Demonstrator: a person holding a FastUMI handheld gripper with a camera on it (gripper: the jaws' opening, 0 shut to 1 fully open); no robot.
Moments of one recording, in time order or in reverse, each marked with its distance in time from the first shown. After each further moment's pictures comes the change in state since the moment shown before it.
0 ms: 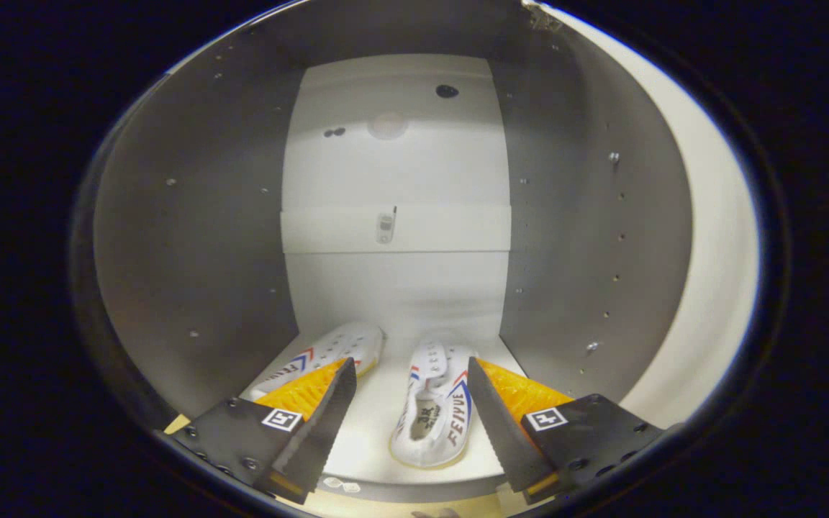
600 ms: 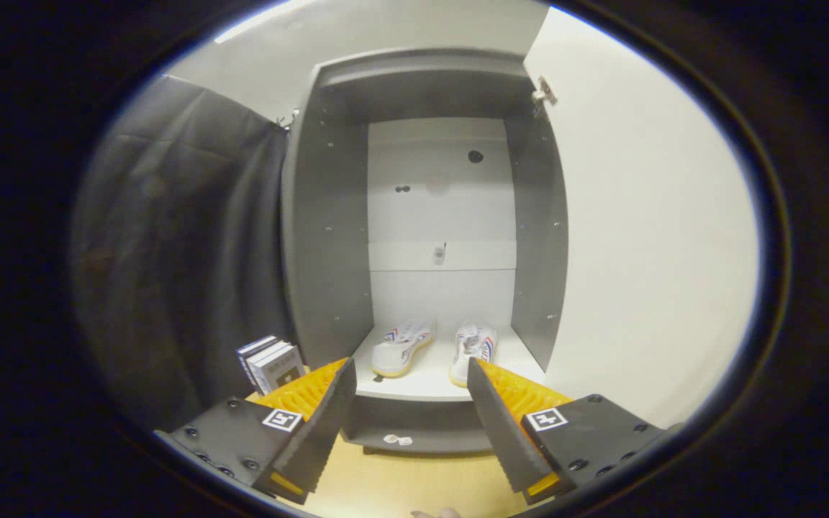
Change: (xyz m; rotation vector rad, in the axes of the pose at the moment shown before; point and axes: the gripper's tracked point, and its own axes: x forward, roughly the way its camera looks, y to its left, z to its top) arm -0.221 0.048 0.018 0.010 -0.061 0.097
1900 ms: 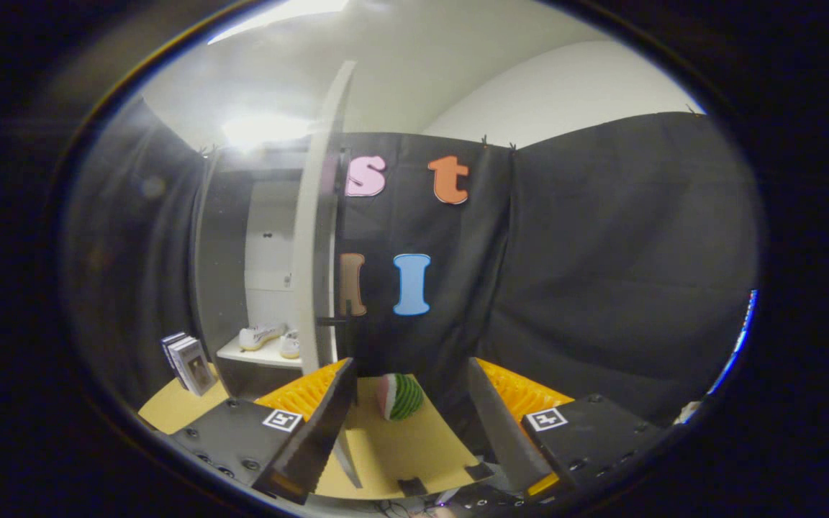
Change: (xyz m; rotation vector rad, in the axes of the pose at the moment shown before) arm -0.263 -0.286 0.055 -0.032 -0.094 -0.393
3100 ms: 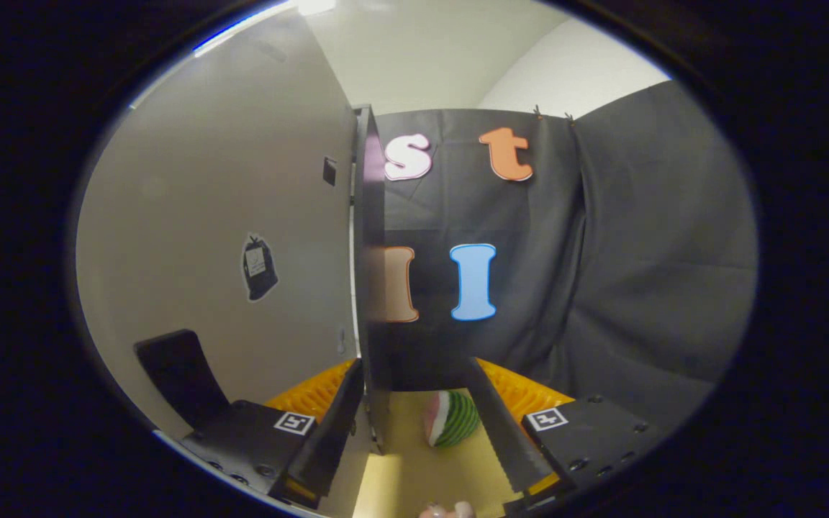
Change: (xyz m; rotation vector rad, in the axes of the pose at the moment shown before) arm 0.151 0.076 -0.031 0.040 0.023 0.249
